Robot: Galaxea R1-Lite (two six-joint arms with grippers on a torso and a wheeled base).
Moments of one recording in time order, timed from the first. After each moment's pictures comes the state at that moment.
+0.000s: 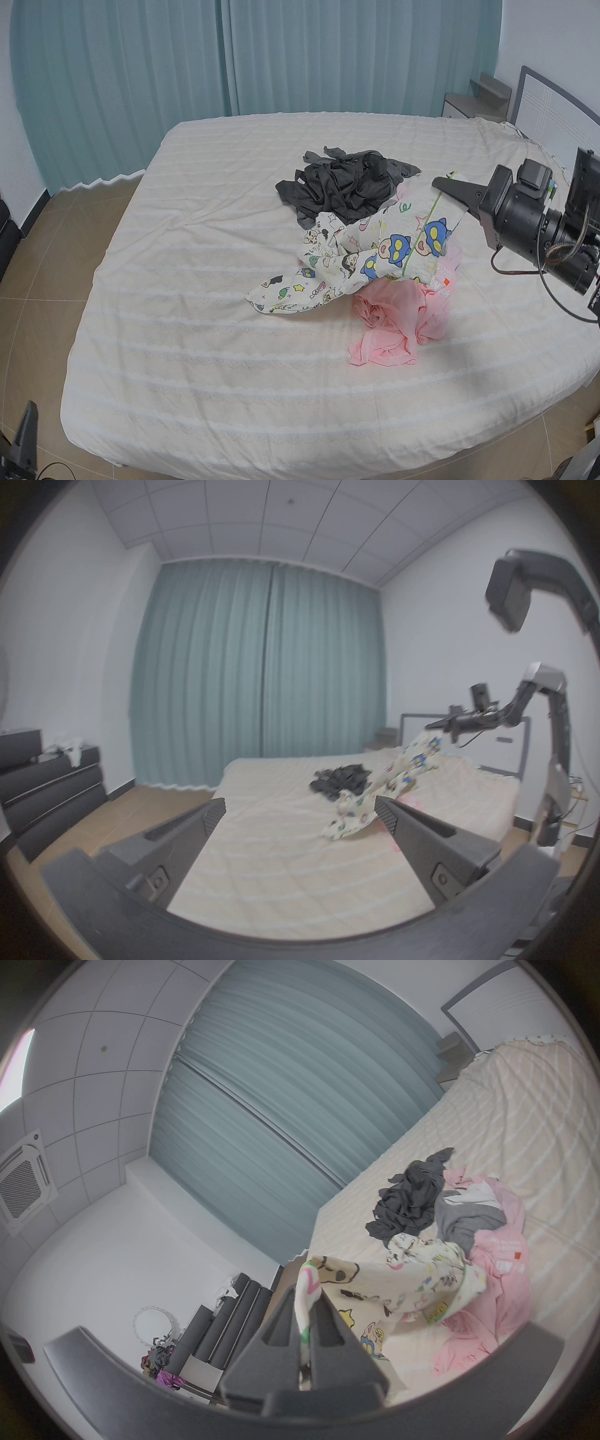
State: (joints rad) left arm -0.01 0.13 -0.27 -0.08 -0.24 -0.01; right arm 0.52 1.49 -0.85 -0.71 0.11 0.73
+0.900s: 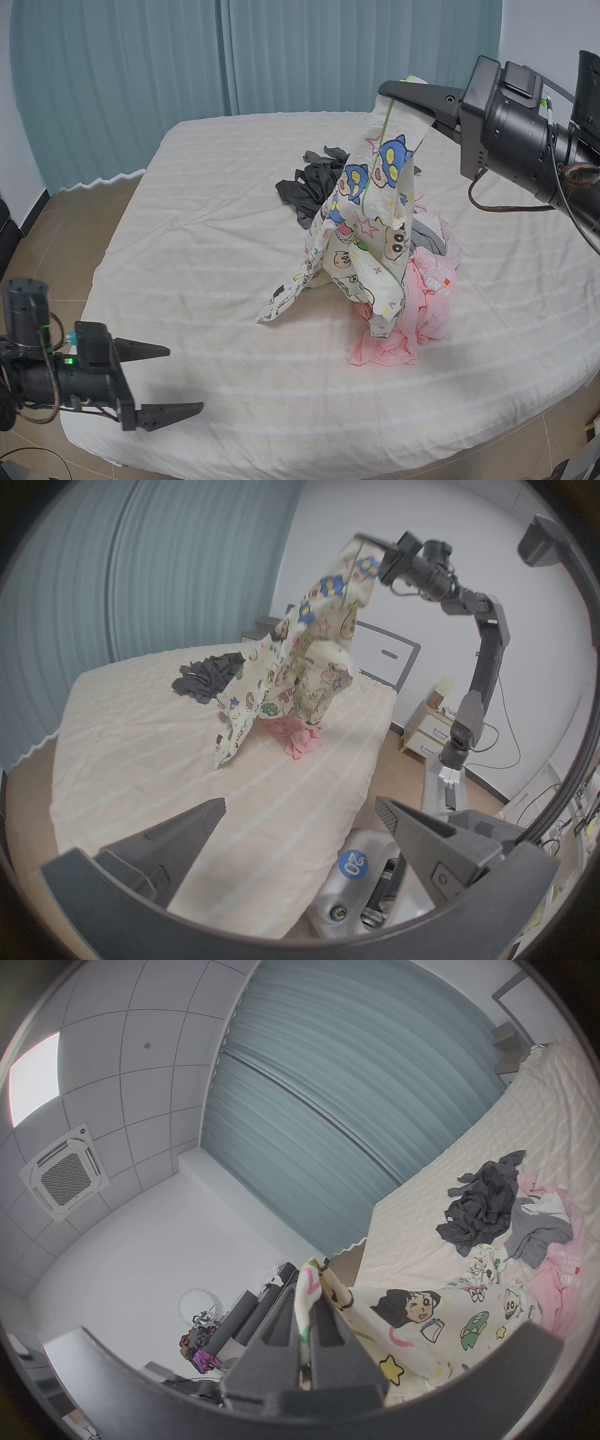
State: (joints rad) left arm -0.28 1.35 -0.39 -0.40 -0.57 0.27; right arm 0.75 1.52 -1.19 -0.51 0.11 0.68
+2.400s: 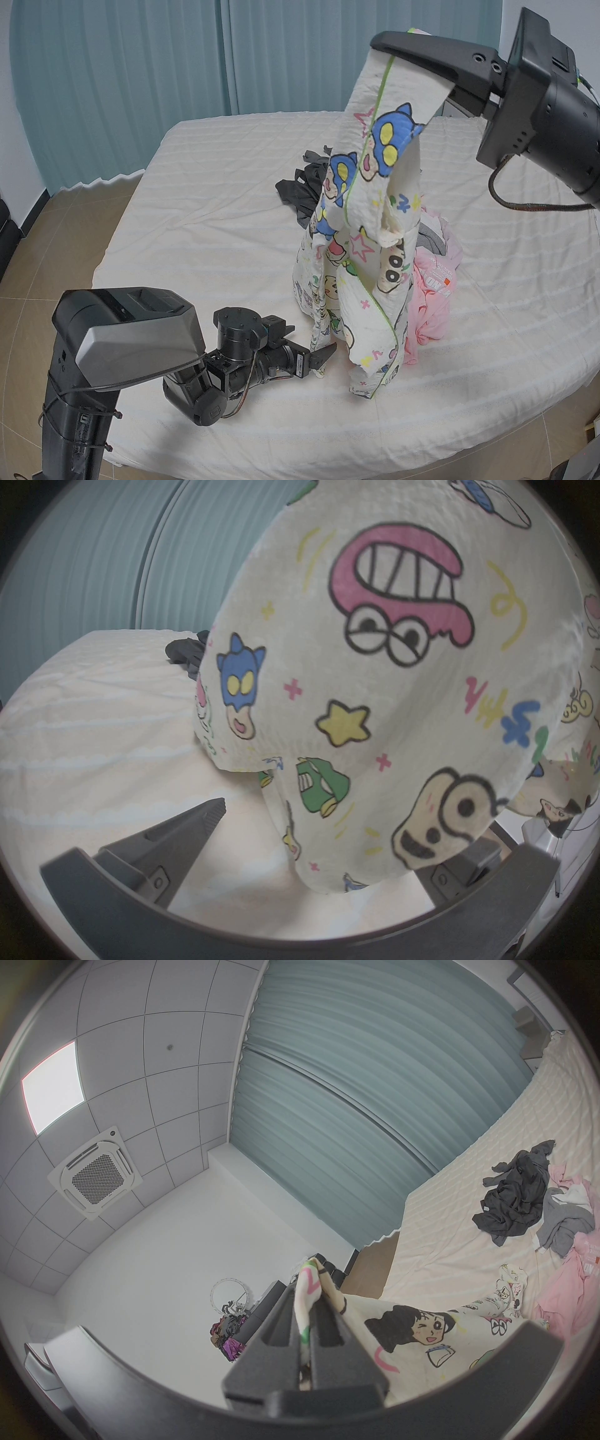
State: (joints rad) left arm -0.58 2.44 -0.84 -1.29 -0.17 -0.15; right arm 0.89 1.43 -1.19 -0.47 0.11 0.68
